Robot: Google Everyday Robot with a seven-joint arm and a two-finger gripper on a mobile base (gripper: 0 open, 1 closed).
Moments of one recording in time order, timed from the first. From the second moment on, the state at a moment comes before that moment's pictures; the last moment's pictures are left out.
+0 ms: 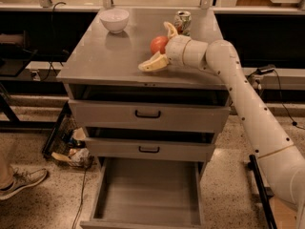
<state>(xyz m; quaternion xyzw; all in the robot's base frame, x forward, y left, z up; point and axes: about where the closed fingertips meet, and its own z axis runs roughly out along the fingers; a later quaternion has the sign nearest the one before) 0.796 -0.017 0.869 -0.47 0.57 0.15 0.66</state>
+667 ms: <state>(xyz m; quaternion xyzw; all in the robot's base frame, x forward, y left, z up) 0.766 -0.057 0.914 -0.46 0.56 0.09 0.68</state>
